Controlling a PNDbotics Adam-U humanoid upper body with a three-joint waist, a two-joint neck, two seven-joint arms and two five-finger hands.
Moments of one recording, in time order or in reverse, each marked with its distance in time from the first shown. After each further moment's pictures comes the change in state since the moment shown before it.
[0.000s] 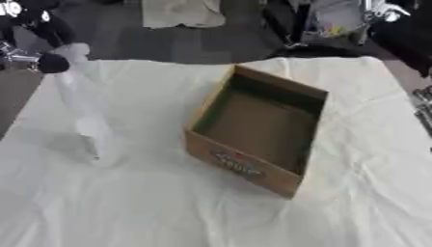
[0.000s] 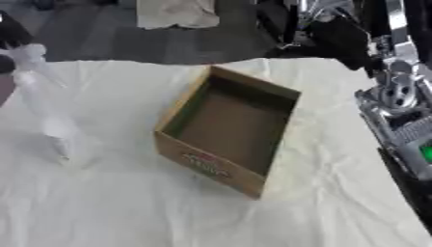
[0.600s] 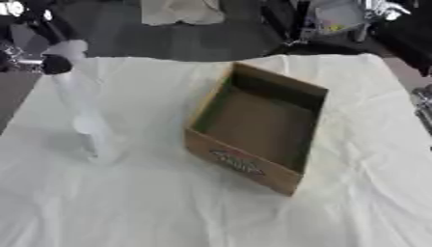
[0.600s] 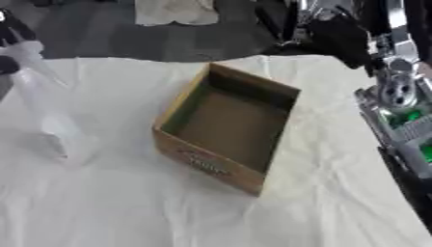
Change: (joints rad) left arm 0.000 -0.009 0.000 0.011 -0.019 -0.007 0.006; right arm 0.001 0.001 0.000 0.000 -0.001 0.003 0.003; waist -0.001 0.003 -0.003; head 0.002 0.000
